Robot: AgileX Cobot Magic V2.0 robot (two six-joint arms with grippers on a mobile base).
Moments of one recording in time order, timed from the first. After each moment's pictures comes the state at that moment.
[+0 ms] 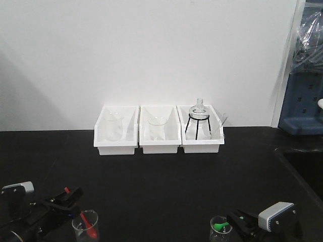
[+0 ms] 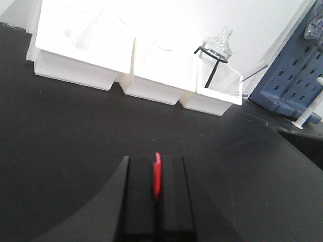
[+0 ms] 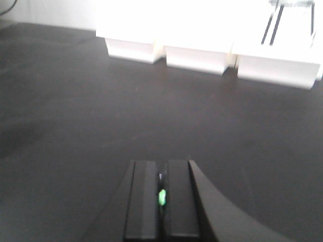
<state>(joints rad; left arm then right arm) -0.09 1.95 -0.72 0.42 -1.08 -0.66 0.05 1.84 -0.52 -0.55 -1.10 0.22</state>
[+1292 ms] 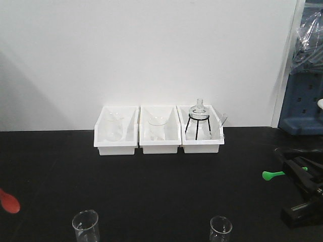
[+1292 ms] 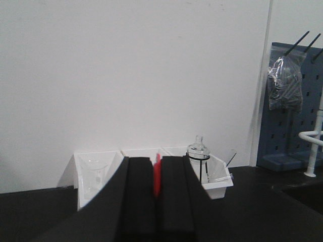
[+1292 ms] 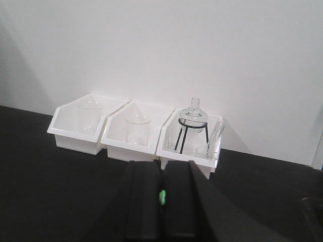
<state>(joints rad) -0.09 0.74 -0.51 0.65 -0.39 -0.77 0.05 1.03 -0.51 -0.55 -0.50 0.42</state>
